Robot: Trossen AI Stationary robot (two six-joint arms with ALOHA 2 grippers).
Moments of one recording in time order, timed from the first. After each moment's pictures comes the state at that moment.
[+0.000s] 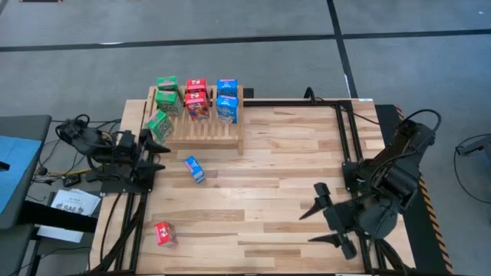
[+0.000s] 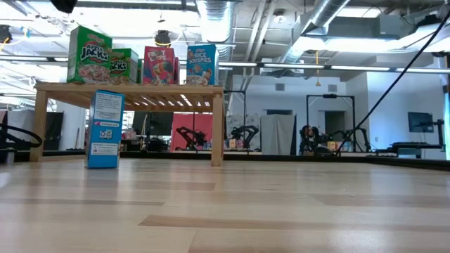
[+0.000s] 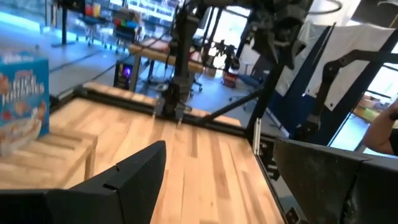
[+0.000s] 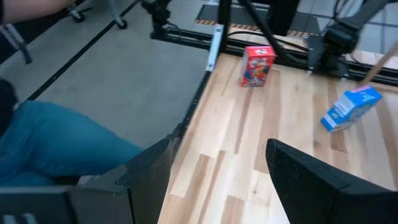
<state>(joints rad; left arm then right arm) -0.57 0.25 0.66 -0.35 -0.56 -0.28 0.84 1.39 1.63 -0.81 0.44 0.31</state>
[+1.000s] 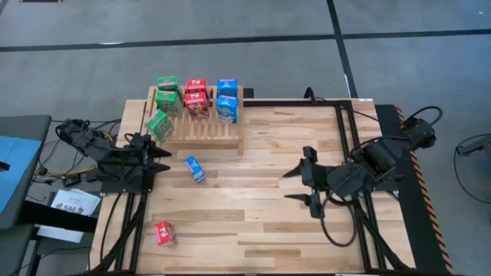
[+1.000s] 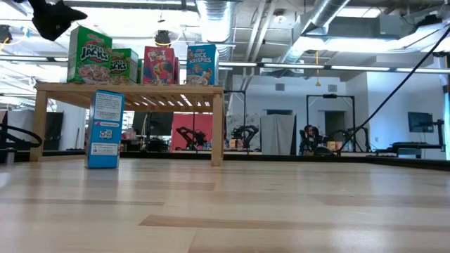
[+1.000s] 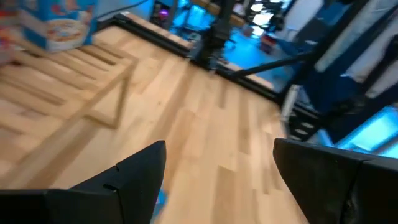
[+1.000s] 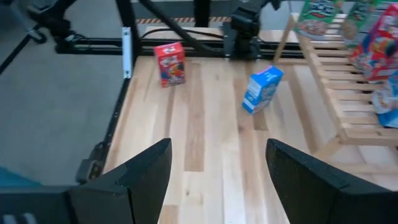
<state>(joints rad) -0.57 0.25 0.66 -0.64 -0.61 -0.59 0.54 1.36 1.63 -0.87 0.45 0.30</state>
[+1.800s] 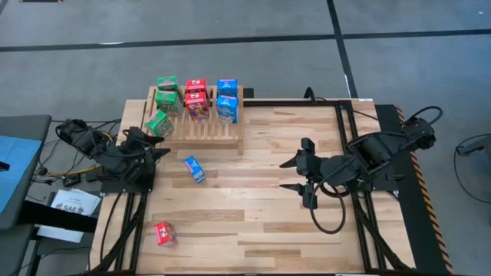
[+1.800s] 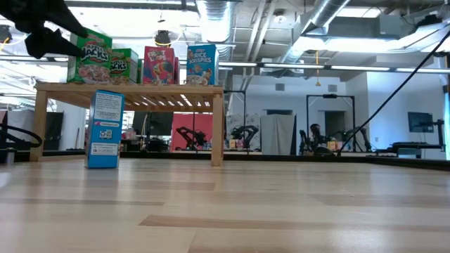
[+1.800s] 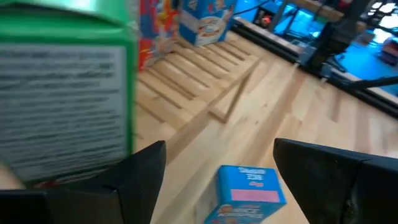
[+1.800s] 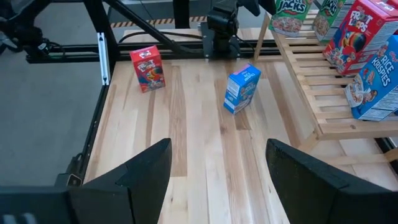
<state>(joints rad) -0.57 0.25 0.66 -0.98 -0.95 -0.80 0.47 1.36 1.63 -0.87 0.44 0.30</state>
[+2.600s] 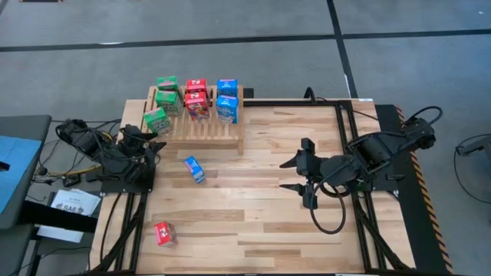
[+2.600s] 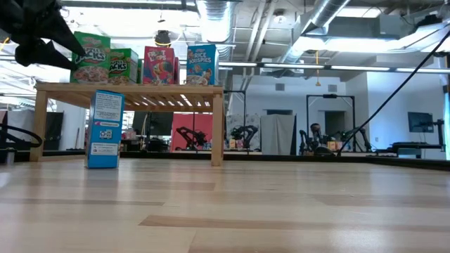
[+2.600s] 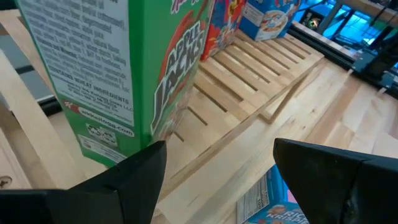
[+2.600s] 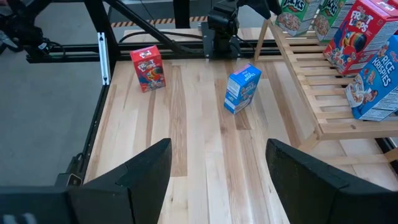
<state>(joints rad) -0.57 0.25 0.66 -1.22 -1.05 -1.04 0.47 1.36 1.63 -0.87 0.44 0.30</state>
